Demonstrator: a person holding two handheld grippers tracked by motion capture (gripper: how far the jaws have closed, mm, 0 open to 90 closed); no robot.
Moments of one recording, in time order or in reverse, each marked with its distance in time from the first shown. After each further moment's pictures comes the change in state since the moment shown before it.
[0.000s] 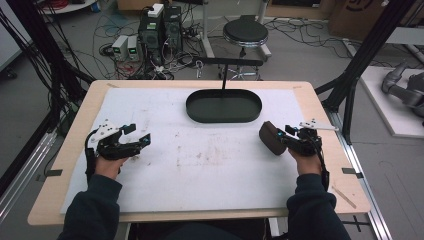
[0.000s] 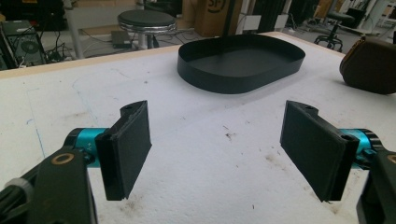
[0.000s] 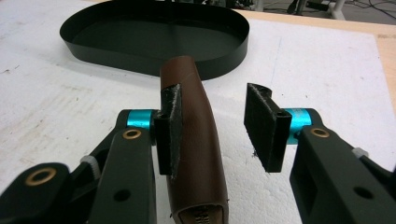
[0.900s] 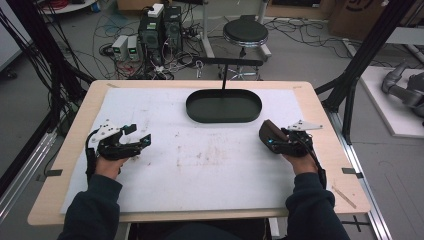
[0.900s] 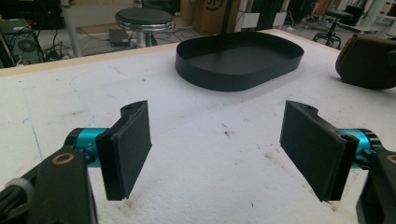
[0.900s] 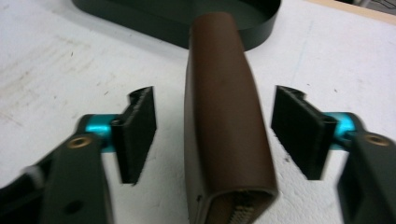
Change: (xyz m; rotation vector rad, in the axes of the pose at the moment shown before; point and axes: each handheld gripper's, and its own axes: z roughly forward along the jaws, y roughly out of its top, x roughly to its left) left arm 0.000 -0.001 0.001 0.004 -0.009 0.002; right arm 0.005 -0.008 0.025 0.103 0.047 -0.160
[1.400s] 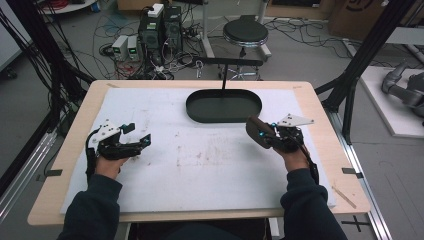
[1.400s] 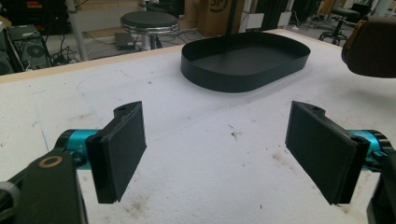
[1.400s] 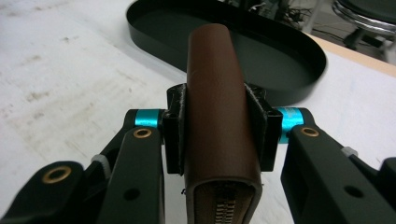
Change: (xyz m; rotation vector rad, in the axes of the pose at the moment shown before) left arm 0.001 -0.001 0.001 -0.010 0.019 0.021; right arm 0.029 0.034 -0.001 -0.088 0.101 -0.089
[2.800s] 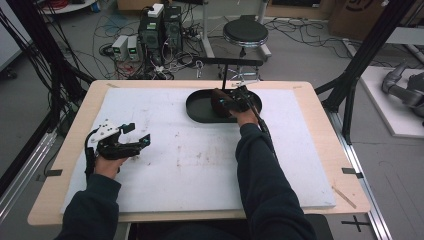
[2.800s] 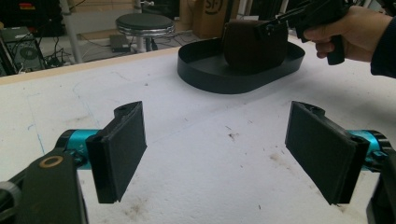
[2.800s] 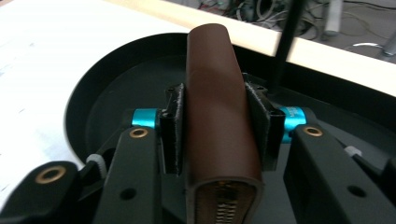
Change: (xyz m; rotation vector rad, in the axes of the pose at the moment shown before) left arm 0.003 0.000 -0.001 -0.007 -0.022 -0.003; right arm -0.013 0.083 0.175 0.068 0.027 0.145
